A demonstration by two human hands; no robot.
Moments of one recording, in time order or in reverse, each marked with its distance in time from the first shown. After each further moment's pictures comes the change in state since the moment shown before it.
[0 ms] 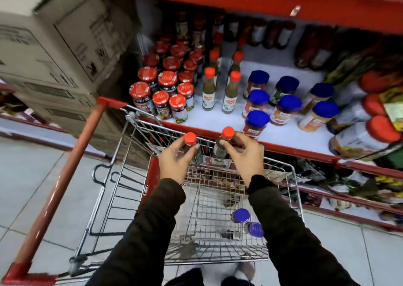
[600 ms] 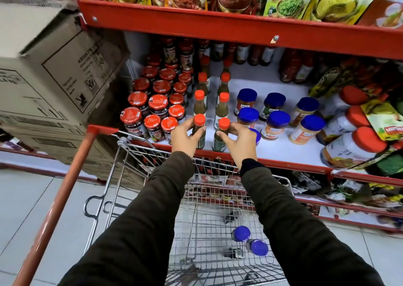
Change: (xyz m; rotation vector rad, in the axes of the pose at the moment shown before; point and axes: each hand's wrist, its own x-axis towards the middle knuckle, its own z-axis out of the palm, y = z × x) left_hand 0.106 0.042 0.052 0.166 -0.115 0.197; right_hand 0.080 -0.021 0.003 -0.086 0.078 -0.035
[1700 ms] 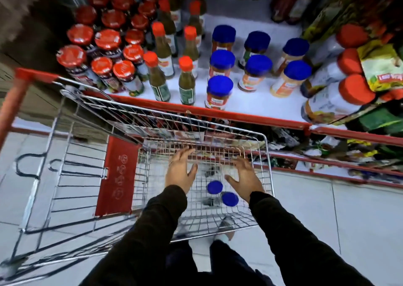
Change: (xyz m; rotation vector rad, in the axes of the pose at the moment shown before) left_hand -0.184 -0.117 0.099 0.478 -0.357 -0.186; right_hand -0.141 0.224 -0.058 -0.463 -0.571 0.283
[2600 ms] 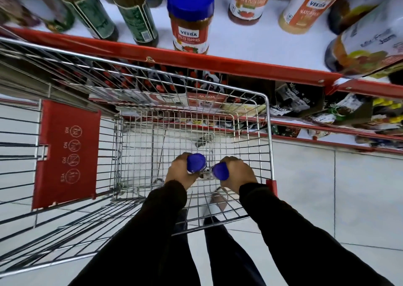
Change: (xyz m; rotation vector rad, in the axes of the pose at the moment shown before) left_hand 0.000 -0.035 0.148 -0.037 -0.274 -0.298; right_hand 0.035 0.096 0.076 -0.174 -0.227 0.033
